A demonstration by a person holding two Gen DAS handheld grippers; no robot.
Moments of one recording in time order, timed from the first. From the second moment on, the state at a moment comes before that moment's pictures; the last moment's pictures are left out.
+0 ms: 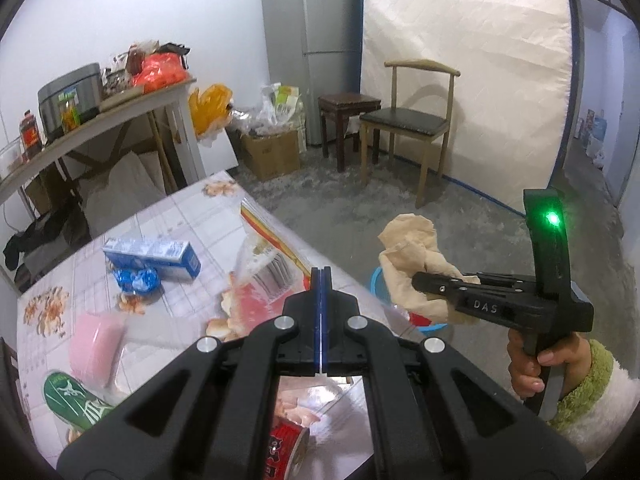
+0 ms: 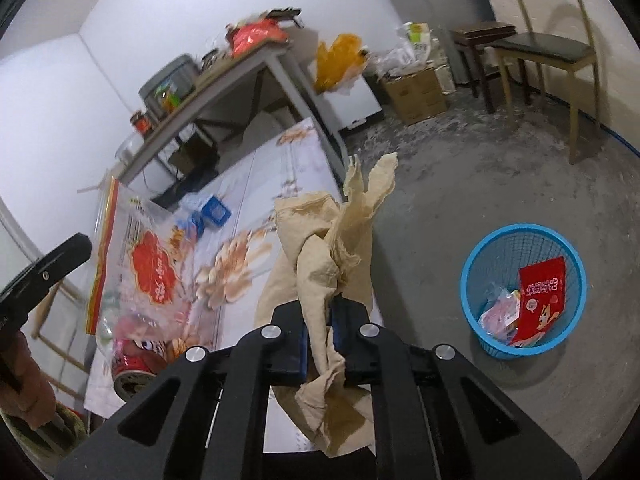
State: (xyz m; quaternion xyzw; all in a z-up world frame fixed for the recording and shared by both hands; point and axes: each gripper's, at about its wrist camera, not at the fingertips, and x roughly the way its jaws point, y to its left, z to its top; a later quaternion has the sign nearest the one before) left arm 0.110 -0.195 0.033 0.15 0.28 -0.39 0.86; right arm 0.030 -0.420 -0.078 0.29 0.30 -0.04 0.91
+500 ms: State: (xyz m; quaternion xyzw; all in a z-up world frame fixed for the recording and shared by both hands) left arm 0.127 -0.297 0.063 0.16 0.31 -0.51 0.79; right arm -0.038 -0.527 -0.106 0.41 0.25 -0.15 0.86
